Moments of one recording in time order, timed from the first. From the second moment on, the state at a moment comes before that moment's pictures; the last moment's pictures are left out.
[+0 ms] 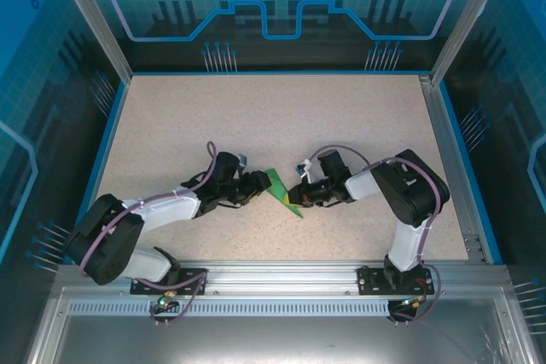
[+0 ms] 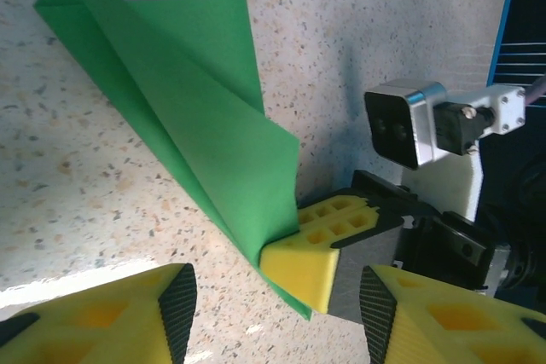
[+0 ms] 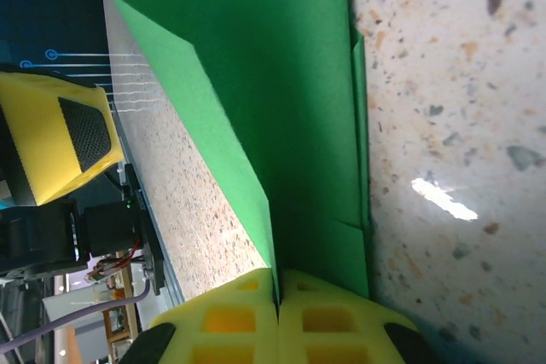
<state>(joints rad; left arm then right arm) -0.56 1.39 0.55 0.11 0.34 -1.11 0.50 1.85 0.66 0.27 -0.89 0.68</state>
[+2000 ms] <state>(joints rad) -0.65 1.73 0.63 0.42 0.35 -1.15 0.48 1.81 0.68 0.12 -0.86 0.69</state>
